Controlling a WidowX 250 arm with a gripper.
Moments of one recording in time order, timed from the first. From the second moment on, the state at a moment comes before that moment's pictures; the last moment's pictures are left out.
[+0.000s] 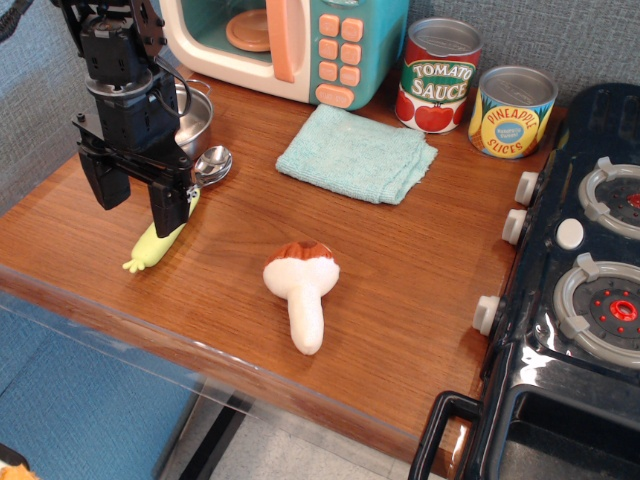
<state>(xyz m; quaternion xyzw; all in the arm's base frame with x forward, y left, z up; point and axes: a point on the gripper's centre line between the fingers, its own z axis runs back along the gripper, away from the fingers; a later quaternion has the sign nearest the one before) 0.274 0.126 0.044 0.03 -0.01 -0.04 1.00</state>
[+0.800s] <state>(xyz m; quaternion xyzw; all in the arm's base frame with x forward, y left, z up) 0.291 0.054 0.059 0.00 -0.04 -0.11 0.99</state>
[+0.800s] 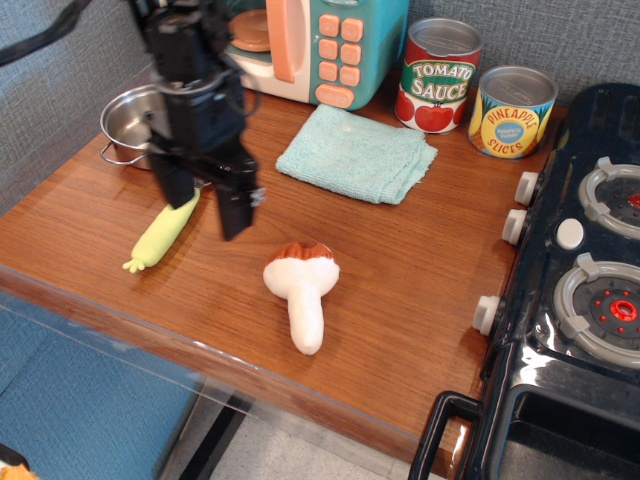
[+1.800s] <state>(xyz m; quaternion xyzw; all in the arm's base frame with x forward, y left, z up) 0.285 -0.018 0.019 -0.01 -0.01 -0.11 0.99</state>
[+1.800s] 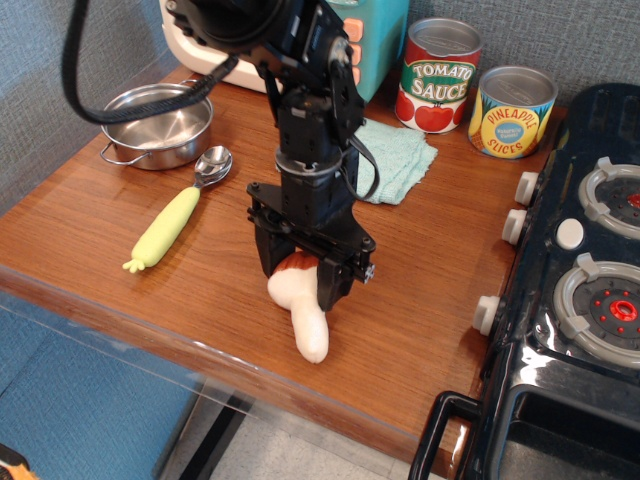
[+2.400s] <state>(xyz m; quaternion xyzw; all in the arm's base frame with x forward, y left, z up) 0.327 0.001 0.070 -0.01 -0.07 -0.10 0.99</state>
